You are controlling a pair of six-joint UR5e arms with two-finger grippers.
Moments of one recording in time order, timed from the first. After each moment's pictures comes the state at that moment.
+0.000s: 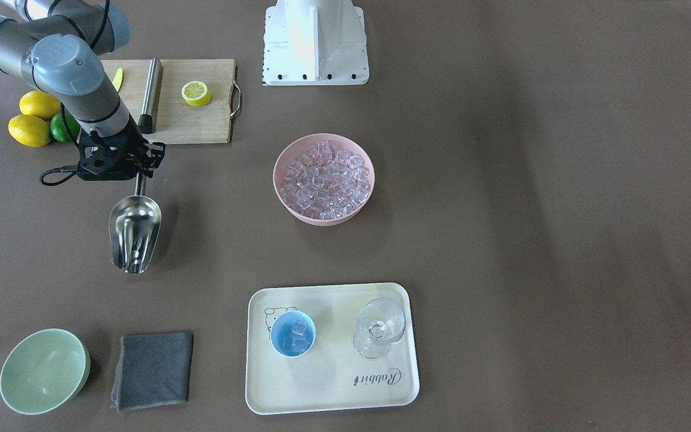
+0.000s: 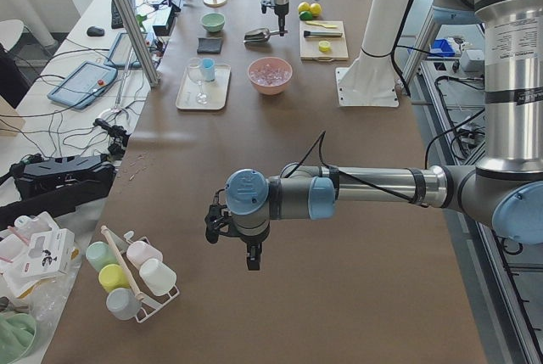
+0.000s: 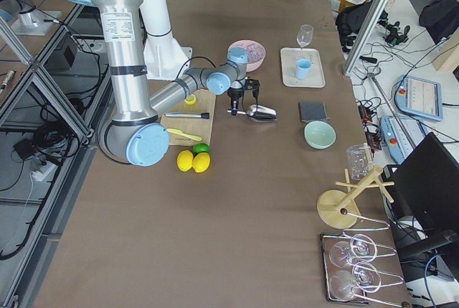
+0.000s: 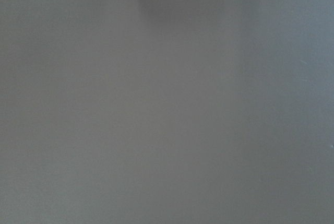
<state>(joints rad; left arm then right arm) -1.63 -1.45 -1.70 -1.51 -2.41 0.05 0.64 -1.43 1.90 -1.44 2.00 1.03</state>
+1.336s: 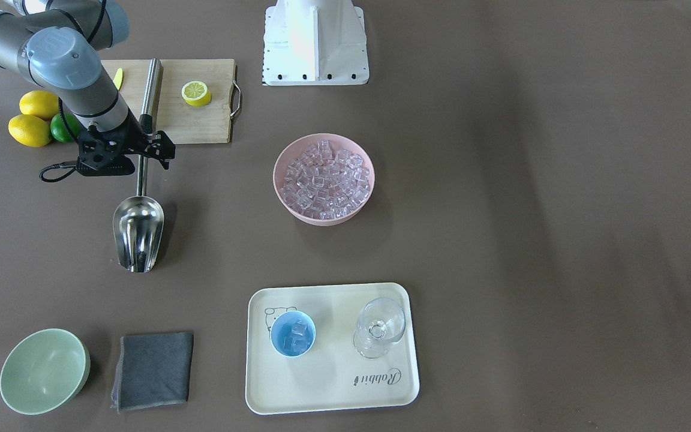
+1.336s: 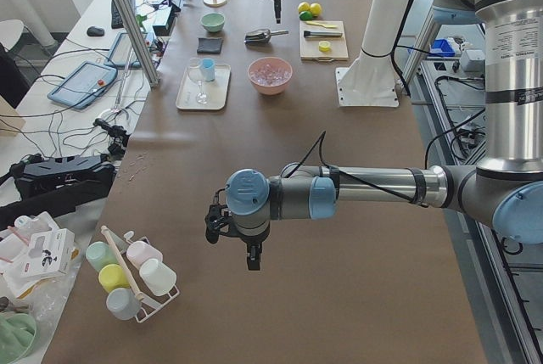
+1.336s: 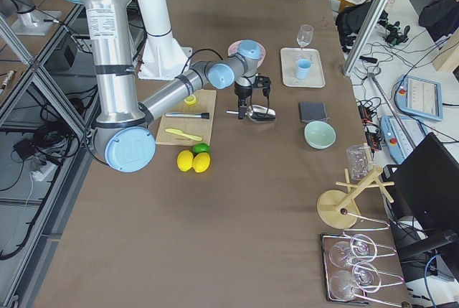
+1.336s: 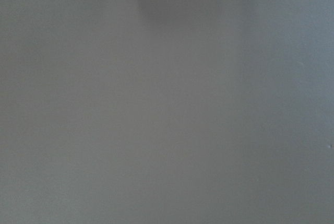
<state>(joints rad) -1.63 -1.45 -1.71 -1.51 -2.41 0.05 0.84 -1.47 2.01 -1.62 2.13 0.82</state>
